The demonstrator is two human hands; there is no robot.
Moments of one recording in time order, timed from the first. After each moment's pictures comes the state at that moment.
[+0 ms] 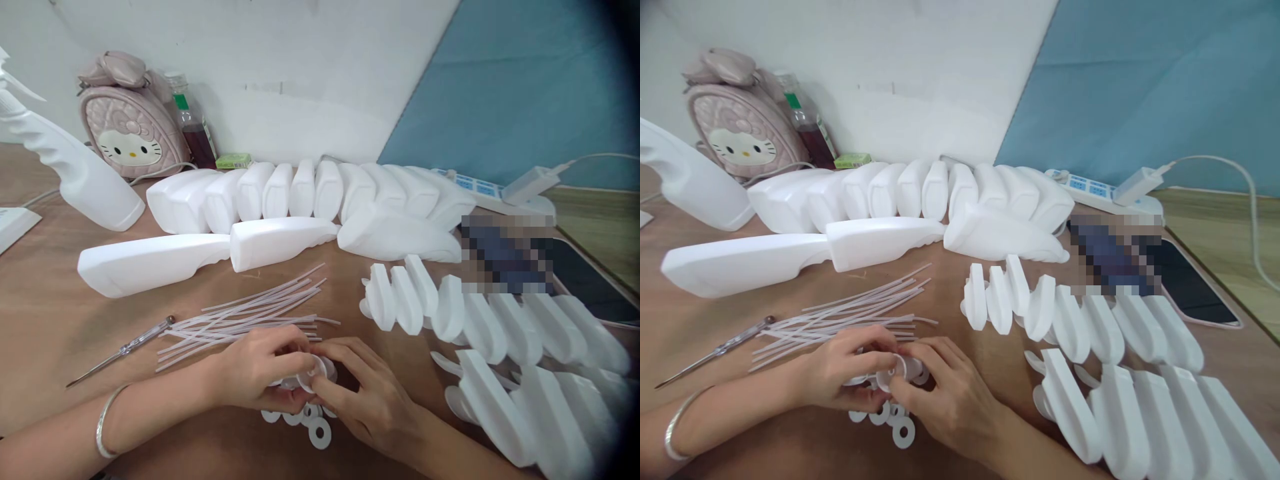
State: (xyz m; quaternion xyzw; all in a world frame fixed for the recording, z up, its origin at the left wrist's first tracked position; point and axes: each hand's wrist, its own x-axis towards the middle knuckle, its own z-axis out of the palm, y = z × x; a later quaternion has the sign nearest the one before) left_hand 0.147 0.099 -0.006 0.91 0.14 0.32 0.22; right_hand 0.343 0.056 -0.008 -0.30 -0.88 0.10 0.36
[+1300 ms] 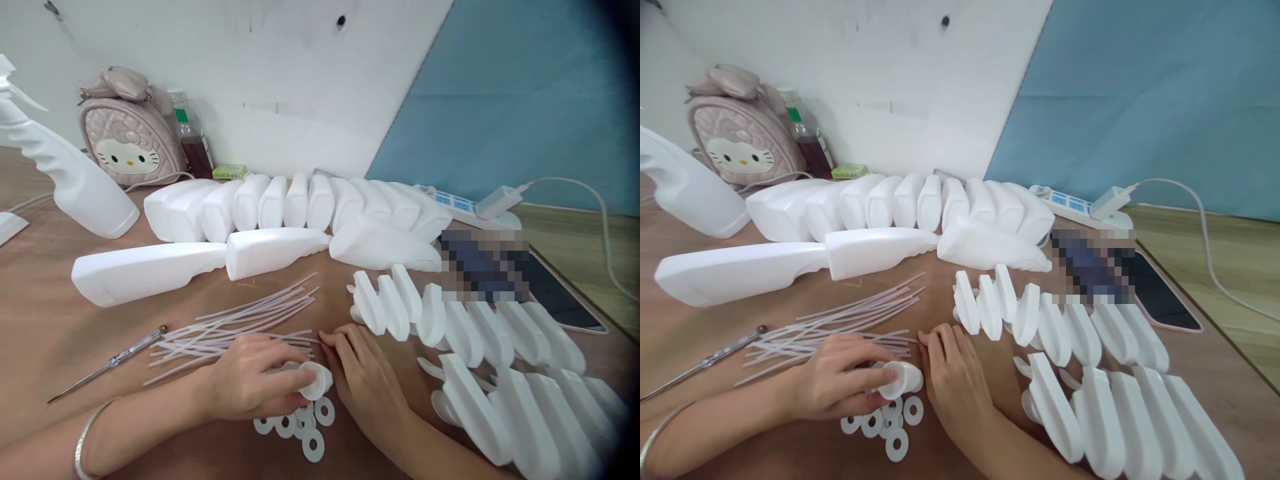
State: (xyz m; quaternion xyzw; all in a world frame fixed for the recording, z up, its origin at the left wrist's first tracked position) left_hand 0.146 0.097 -0.004 0.92 0.14 0.35 0.12; right_hand 0.343 0.057 -0.028 -0.53 -0.81 -0.03 0.24
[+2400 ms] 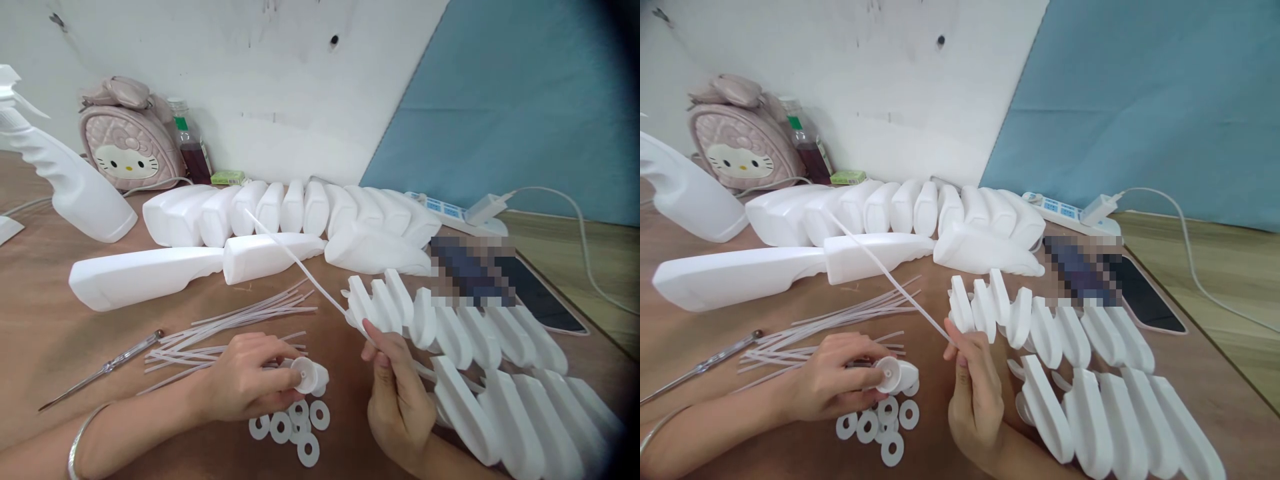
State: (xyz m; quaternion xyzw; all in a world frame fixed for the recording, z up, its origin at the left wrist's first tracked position) left_hand 0.145 0.097 -0.004 0.92 0.16 0.34 0.14; right_hand 0.354 0.048 -0.016 -0.50 -0.67 0.11 0.54
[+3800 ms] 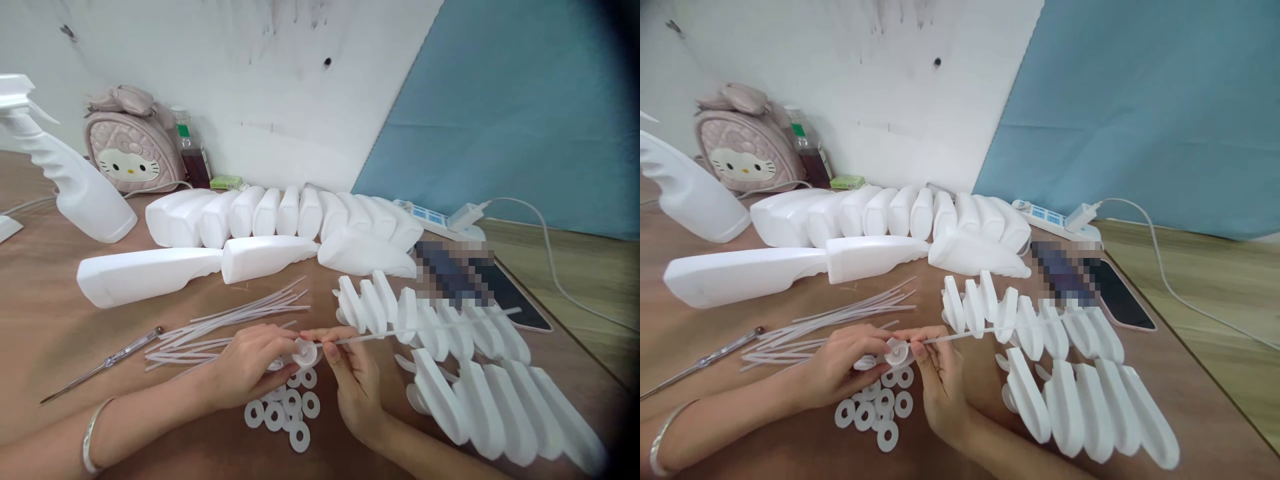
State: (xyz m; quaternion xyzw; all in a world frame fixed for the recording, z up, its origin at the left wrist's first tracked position) left_hand 0.152 0.096 -0.006 0.89 0.20 0.34 0.21; right_hand 0.329 0.049 -0.016 -0.44 -0.55 0.43 0.57
